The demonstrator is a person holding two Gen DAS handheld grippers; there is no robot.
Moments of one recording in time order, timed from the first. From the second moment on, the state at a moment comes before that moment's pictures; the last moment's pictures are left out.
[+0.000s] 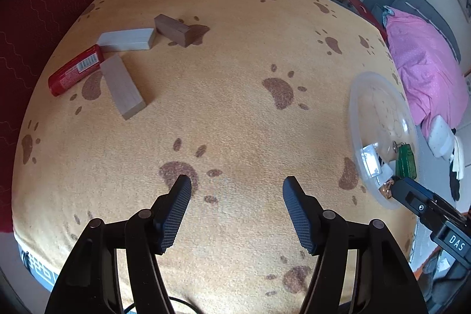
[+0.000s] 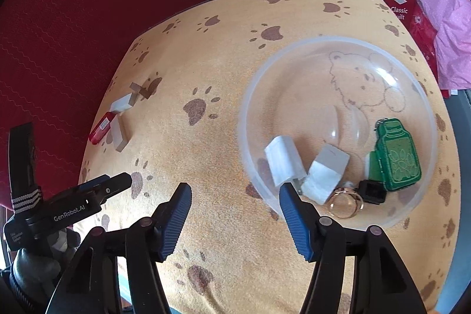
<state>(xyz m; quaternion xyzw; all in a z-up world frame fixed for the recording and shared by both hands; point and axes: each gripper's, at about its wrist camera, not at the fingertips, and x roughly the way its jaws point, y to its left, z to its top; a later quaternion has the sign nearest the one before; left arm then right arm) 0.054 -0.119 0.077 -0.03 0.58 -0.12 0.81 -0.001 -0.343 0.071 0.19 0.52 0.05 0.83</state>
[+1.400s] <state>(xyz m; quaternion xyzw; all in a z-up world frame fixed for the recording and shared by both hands) 0.172 0.066 0.053 -0.16 0.55 -0.03 0.82 0.056 -0.208 0.041 0.15 0.57 0.10 0.80</state>
